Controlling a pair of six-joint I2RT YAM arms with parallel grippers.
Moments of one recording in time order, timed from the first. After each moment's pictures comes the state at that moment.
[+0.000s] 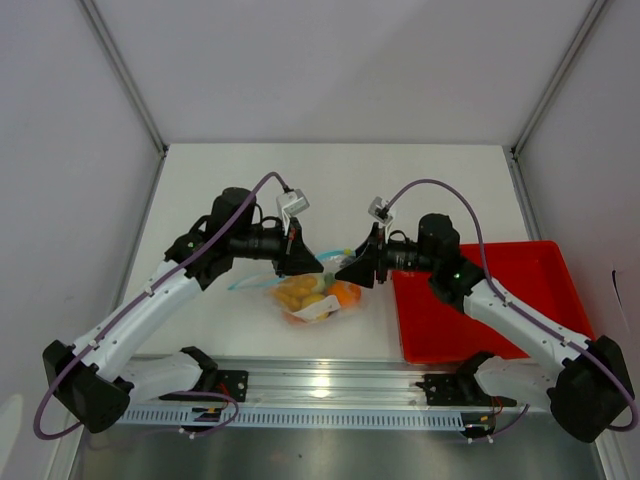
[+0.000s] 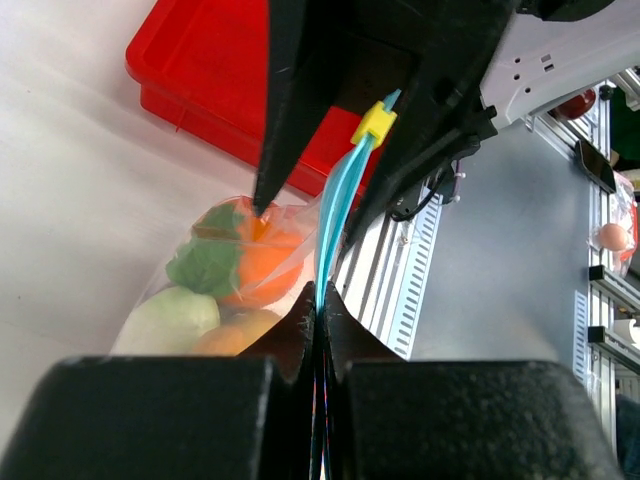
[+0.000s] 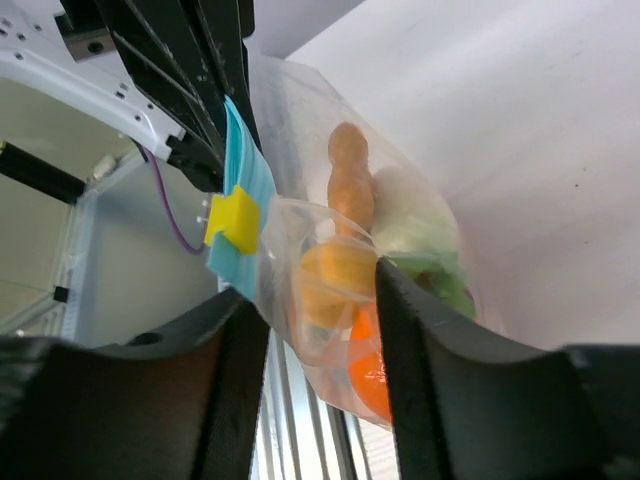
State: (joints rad) left arm -0.60 1.10 1.06 -0.47 0.77 -0.17; right arm 0.63 1.10 0.74 0.19 -0.78 0.38
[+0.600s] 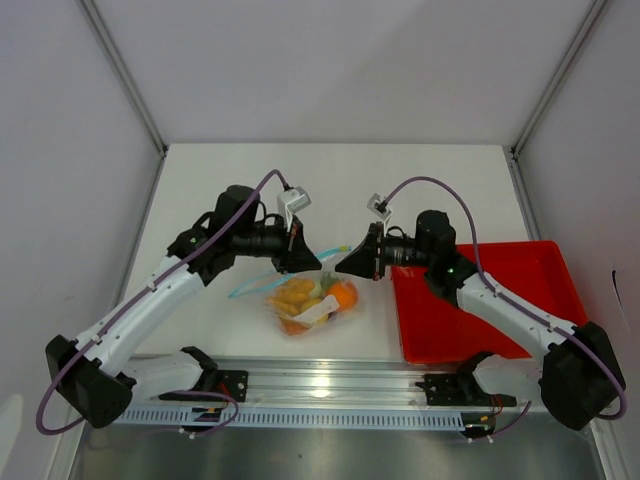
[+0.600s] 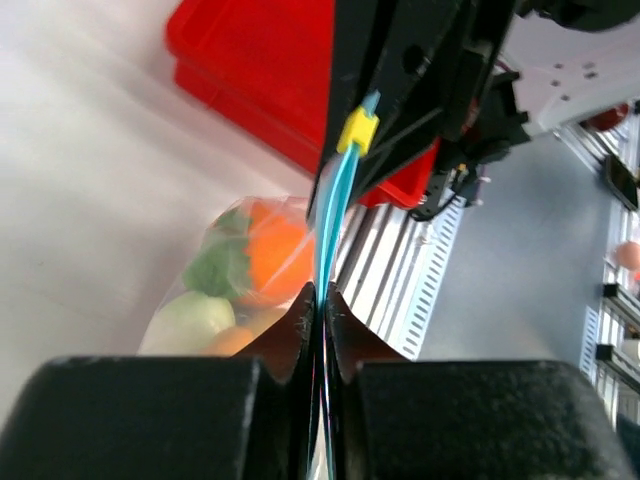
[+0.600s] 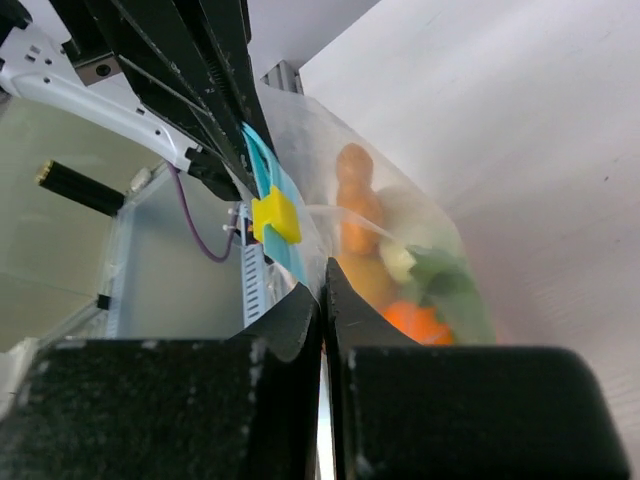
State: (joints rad) left arm -0.60 1.12 1.08 -0.52 0.71 -0.18; right arm 0.59 1.17 0.73 0.31 -0.86 0.49
